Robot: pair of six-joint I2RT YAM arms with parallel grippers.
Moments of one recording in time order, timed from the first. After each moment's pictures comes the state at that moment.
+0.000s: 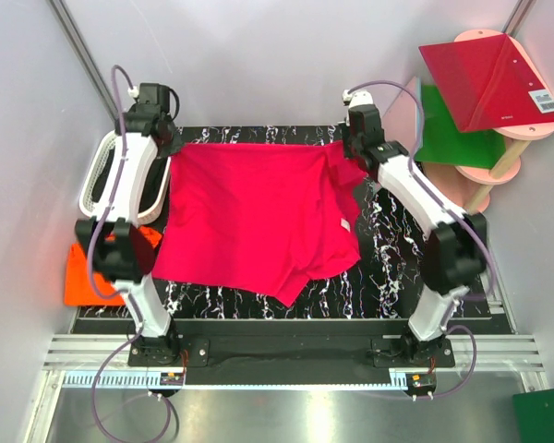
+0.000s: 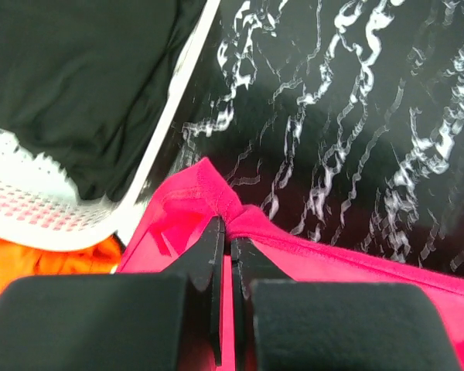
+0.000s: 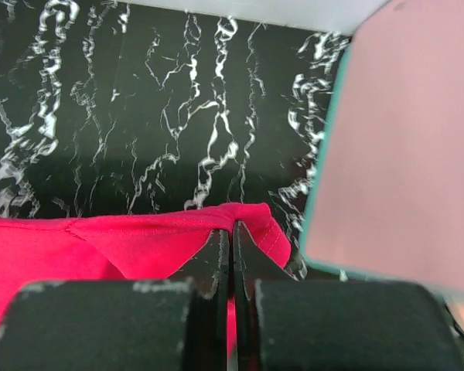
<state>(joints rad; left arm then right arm) -0.05 1.80 1.92 -0.98 -0.22 -0.41 0.37 1.75 1.57 -0.33 0.30 0.04</state>
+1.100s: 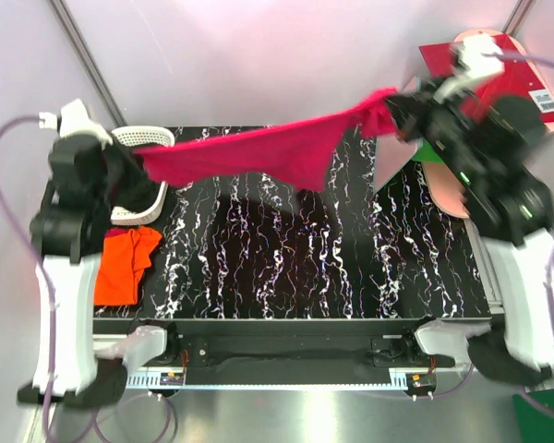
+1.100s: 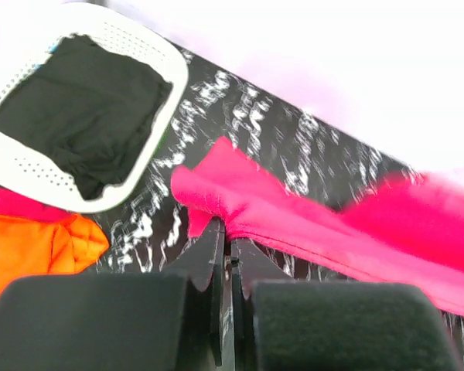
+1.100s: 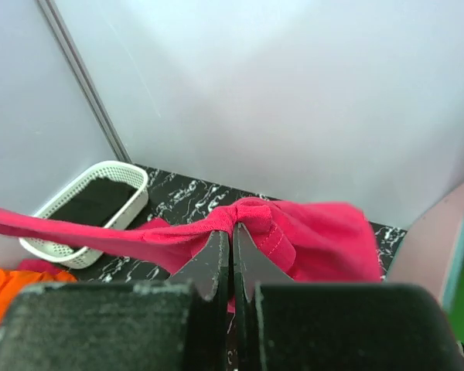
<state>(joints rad) -0.06 1.13 1.72 -0.94 -0.18 -0.48 0.42 1.32 2.01 -0.63 -0.01 0.12</state>
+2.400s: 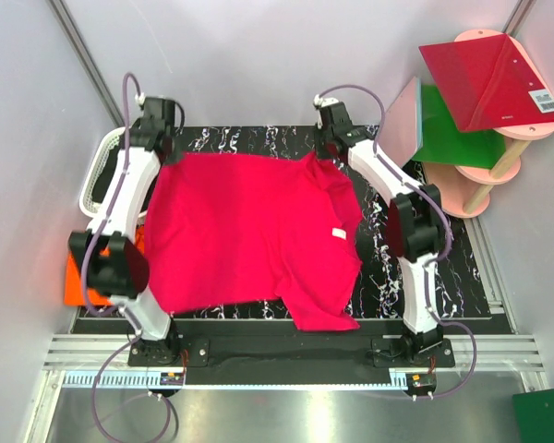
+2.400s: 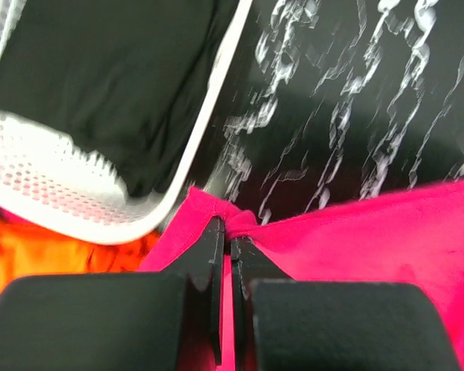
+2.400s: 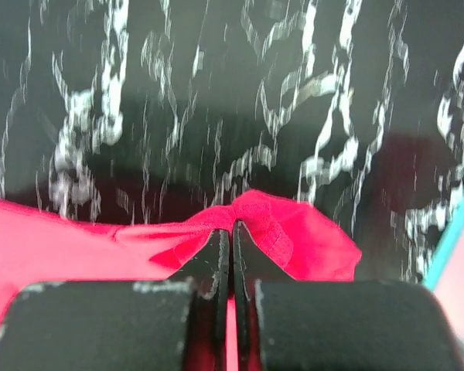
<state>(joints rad) -0.09 1.67 1.68 -0.86 -0.34 -0.29 0.40 2.13 1.91 -0.50 0.11 0.14</state>
